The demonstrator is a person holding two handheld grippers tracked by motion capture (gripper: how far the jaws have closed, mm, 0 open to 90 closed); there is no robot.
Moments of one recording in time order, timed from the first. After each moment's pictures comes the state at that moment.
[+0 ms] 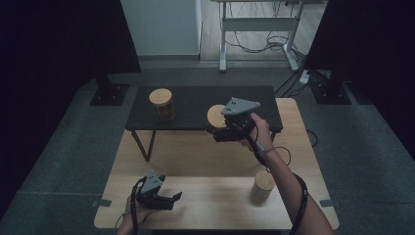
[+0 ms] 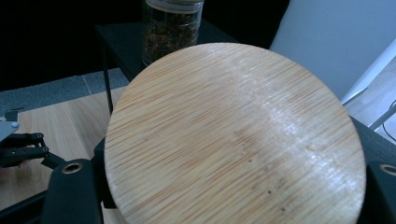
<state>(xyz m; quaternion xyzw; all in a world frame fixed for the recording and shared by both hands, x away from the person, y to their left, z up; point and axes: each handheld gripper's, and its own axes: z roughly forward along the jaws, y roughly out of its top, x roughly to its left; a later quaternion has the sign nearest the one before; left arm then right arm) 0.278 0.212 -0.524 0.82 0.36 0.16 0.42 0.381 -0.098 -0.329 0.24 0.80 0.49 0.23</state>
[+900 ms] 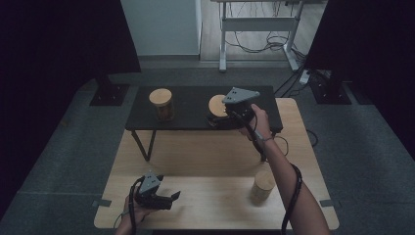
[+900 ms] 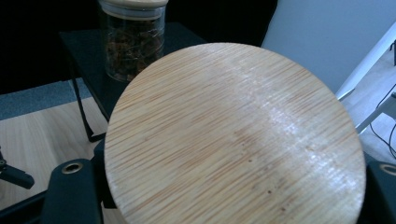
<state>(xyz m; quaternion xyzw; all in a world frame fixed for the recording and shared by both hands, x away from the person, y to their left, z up) 0.277 0.216 -0.522 0.81 0.36 0.17 0.42 0.414 -0.101 -0.329 0.25 0.80 0.49 0.24</state>
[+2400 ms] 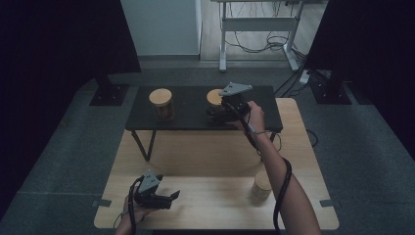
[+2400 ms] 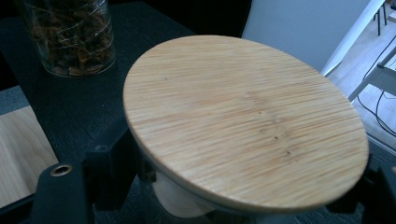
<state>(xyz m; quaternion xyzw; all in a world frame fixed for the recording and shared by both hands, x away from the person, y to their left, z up) 0.278 0.217 -0.523 0.81 0.37 0.17 0.42 0.448 -0.092 -0.345 0.31 0.79 0.47 0.24</state>
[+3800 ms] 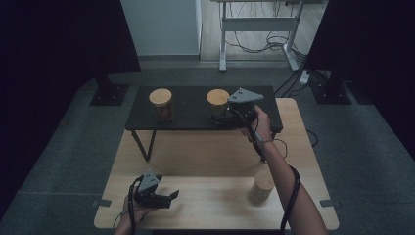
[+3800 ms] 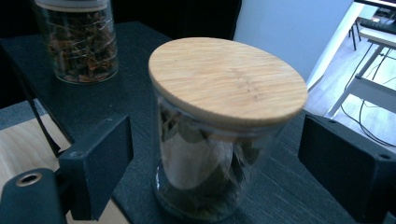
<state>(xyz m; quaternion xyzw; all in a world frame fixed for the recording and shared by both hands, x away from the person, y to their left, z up) 0.282 0.220 -0.528 0.81 0.37 0.16 0.42 0.420 -0.110 -0.346 0.32 0.76 0.50 0.27</state>
